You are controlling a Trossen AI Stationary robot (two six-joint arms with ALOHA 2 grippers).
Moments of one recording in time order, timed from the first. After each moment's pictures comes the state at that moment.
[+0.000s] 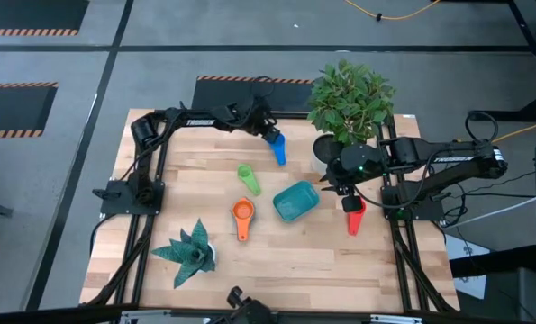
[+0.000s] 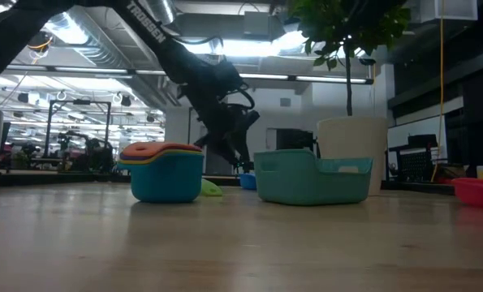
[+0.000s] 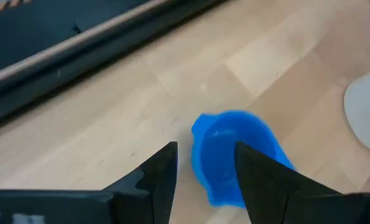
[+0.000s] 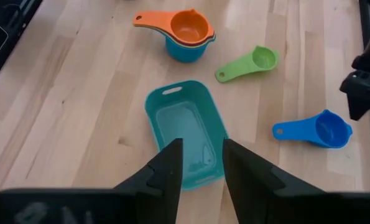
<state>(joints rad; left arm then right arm) 0.57 1.99 1.35 -0.19 0.04 -0.42 0.09 1.18 1.22 -0.90 0.02 -0.17</state>
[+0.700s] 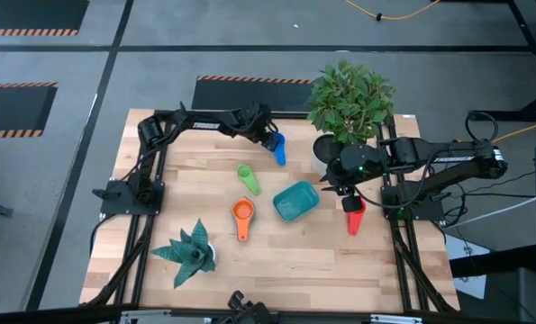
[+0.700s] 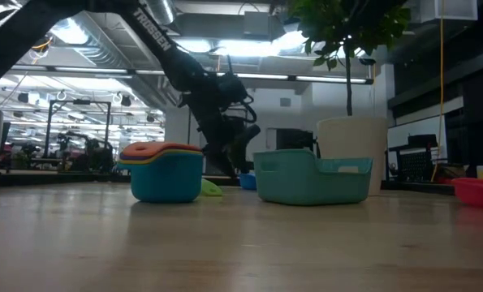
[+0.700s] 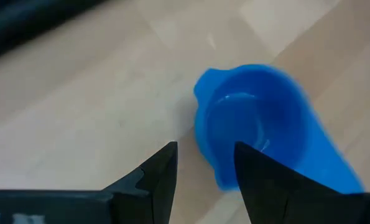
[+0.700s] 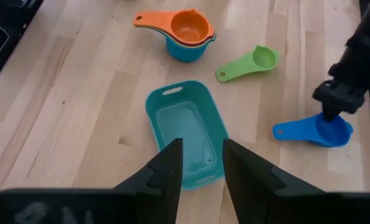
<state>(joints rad) 0.55 2.05 1.34 -0.21 0.04 -0.42 0.09 1.18 1.22 -0.90 0.02 -0.16</state>
